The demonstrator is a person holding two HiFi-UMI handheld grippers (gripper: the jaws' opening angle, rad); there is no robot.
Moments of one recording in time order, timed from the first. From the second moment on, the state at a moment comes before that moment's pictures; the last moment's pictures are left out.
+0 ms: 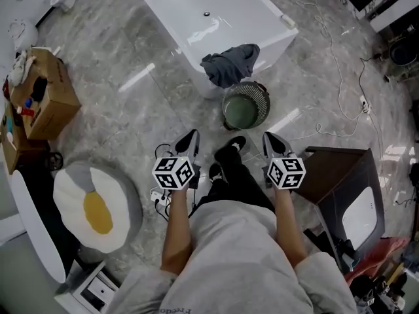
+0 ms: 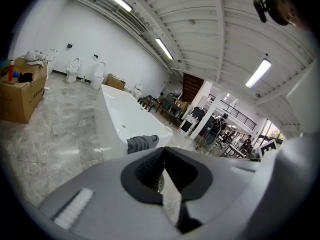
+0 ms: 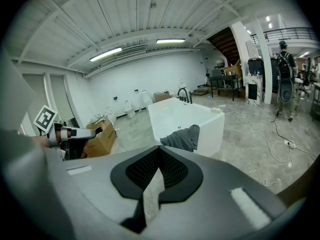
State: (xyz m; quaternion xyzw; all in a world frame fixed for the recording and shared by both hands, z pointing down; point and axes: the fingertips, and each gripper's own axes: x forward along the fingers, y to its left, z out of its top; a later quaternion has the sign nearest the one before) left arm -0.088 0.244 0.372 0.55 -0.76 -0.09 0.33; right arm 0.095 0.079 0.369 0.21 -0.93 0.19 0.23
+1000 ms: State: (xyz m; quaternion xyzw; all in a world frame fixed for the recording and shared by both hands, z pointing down) left arm -0.233 0.012 0.572 0.52 -0.77 0.06 0.36; right arm -0.094 -0.206 0.509 0.21 -0.92 0.31 0.08
